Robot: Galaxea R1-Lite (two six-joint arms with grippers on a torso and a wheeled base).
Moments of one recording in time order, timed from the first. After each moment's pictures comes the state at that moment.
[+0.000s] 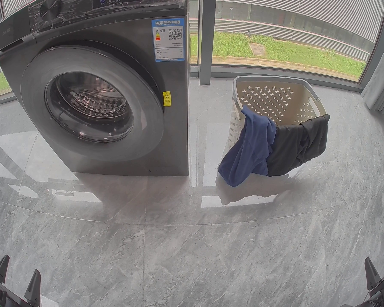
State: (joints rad) left arm 0.00 0.02 -0.02 0.00 0.02 -0.04; right arm -0.01 0.02 -0.02 0.00 0.03 0.00
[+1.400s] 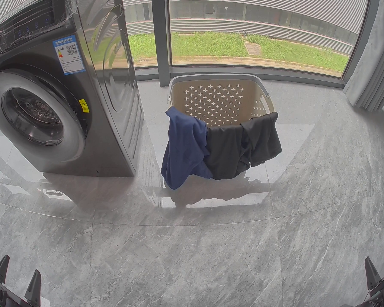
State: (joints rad) left arm 0.00 0.02 -0.02 0.00 0.02 -0.04; right arm -0.01 0.02 -0.02 0.00 0.03 0.00
